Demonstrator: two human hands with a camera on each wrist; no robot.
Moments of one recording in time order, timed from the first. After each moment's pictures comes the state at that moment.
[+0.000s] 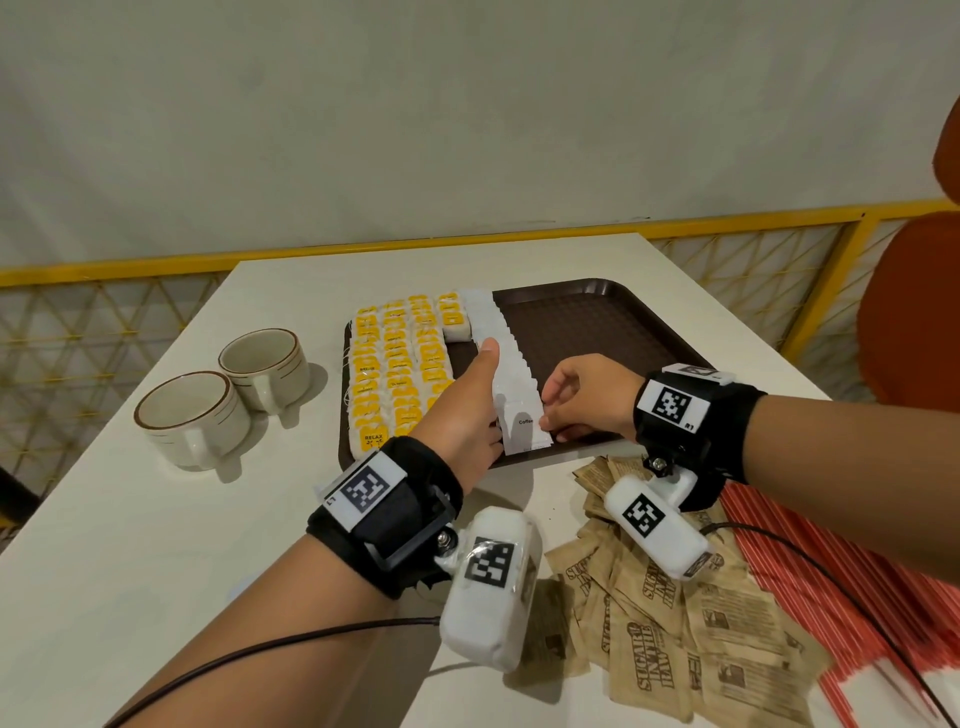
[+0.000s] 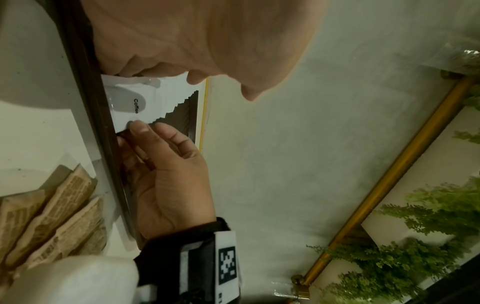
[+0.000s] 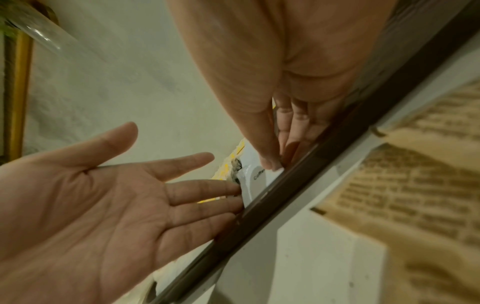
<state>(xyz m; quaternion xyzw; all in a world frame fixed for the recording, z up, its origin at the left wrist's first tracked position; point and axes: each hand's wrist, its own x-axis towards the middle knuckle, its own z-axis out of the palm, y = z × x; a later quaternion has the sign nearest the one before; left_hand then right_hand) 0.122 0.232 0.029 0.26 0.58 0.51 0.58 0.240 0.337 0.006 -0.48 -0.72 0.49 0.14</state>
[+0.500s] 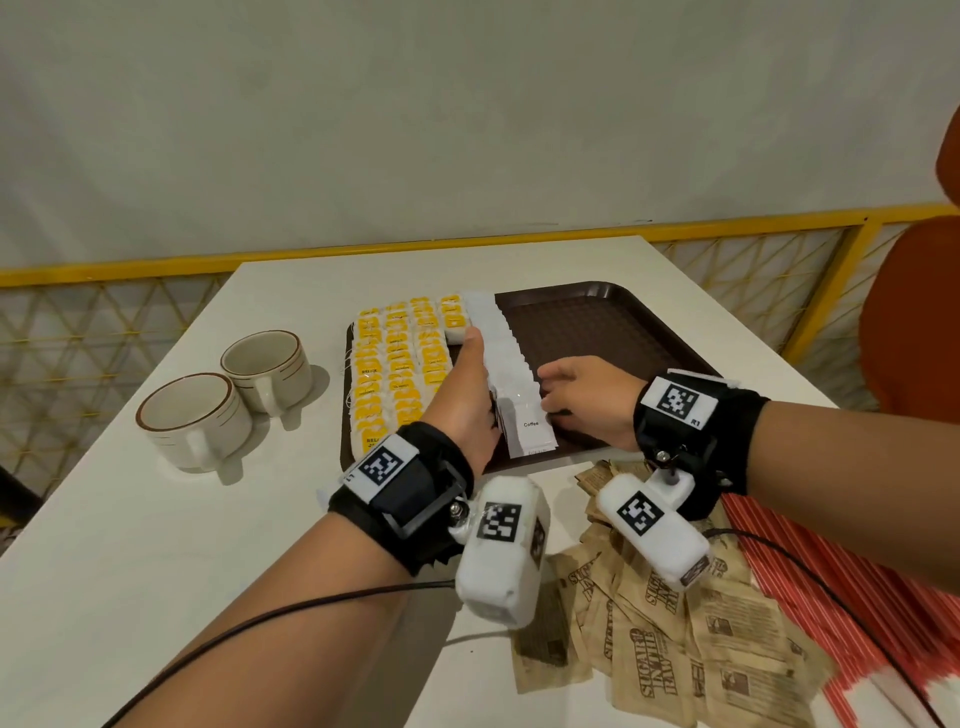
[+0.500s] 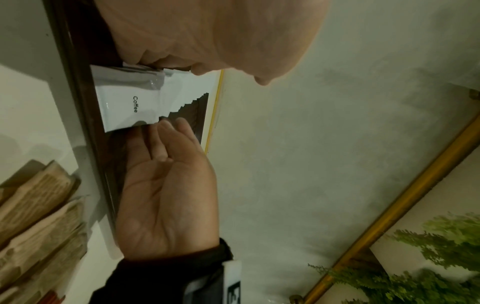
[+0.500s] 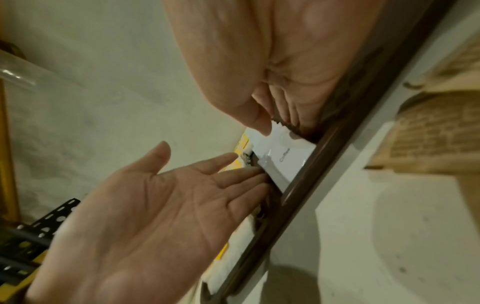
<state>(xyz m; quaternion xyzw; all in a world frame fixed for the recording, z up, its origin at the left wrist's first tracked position) 0.125 0.238 0.041 0.24 0.57 0.55 0.57 0.228 0.332 0.006 -0.50 -0.64 0.55 0.19</state>
